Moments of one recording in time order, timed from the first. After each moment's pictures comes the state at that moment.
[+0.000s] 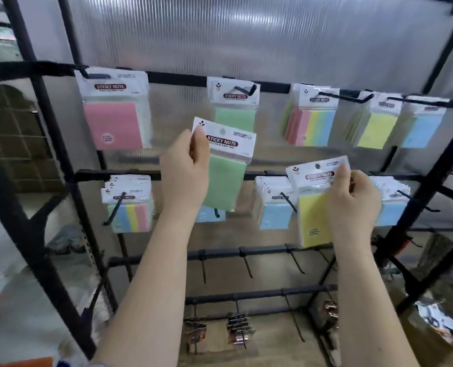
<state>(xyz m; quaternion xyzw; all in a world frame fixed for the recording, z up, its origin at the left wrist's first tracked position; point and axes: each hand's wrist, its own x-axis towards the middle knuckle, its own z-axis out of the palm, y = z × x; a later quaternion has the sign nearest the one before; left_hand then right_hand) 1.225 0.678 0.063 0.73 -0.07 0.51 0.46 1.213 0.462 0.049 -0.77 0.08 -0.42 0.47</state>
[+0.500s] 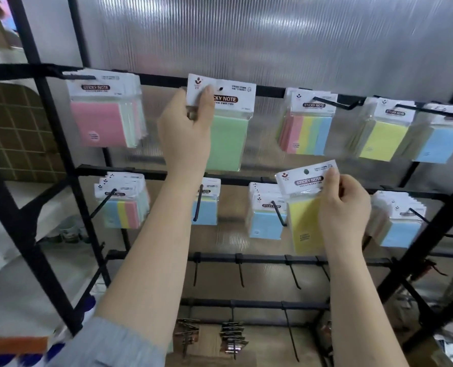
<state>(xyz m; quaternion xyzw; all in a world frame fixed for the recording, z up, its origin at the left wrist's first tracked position) 1.250 0.626 0.113 0.65 -0.04 0.57 0.51 1.246 0.422 0.048 -0.77 0.00 -0.37 0.51</state>
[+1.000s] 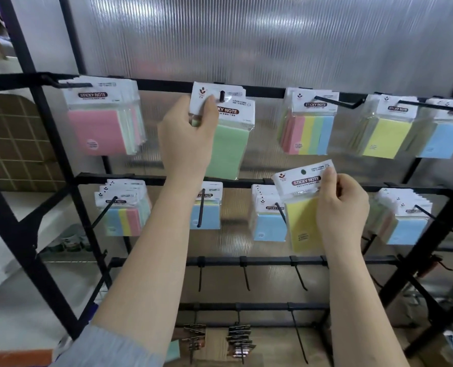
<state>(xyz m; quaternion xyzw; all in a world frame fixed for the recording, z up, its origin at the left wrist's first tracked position) 1.257 0.635 0.109 0.68 -0.04 0.53 0.51 1.251 0.434 0.045 -0.76 -0.01 -0.38 0.52</state>
